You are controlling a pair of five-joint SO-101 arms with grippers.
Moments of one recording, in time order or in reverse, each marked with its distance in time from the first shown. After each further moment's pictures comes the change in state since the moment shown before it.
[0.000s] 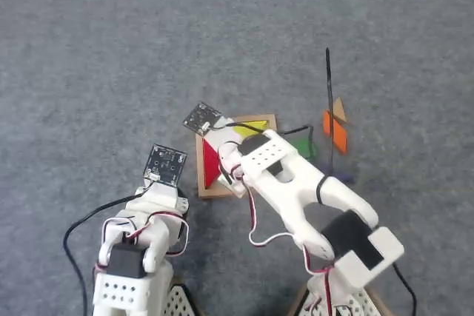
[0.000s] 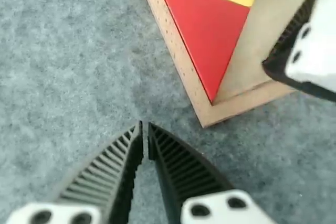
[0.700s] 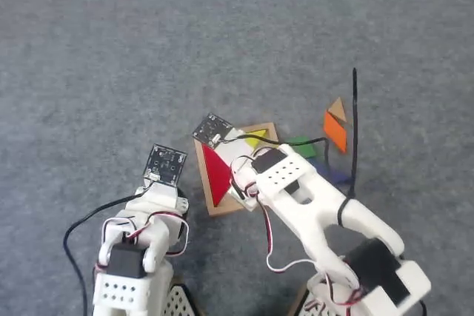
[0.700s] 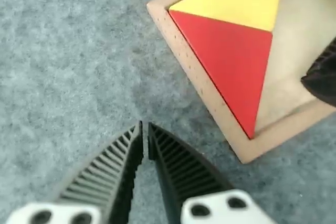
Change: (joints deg) left arm -0.2 0.0 0.0 0.0 0.0; right arm -0.2 -14.1 11.2 0.8 -0.1
